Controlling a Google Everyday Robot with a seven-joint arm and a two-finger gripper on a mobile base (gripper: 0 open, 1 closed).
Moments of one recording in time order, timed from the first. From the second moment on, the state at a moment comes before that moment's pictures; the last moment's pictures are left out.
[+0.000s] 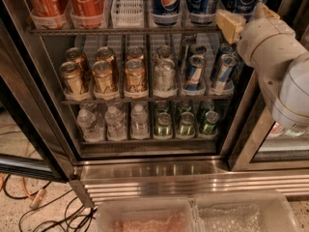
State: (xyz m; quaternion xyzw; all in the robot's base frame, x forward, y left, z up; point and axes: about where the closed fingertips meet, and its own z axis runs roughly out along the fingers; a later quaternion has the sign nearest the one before) arm 0.634 -0.225 1.050 -0.07 0.65 -0.01 0.76
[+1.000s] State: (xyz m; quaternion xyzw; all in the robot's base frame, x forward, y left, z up) arm 0.652 -0.245 1.064 -0.05 0.63 -0.02 0.77
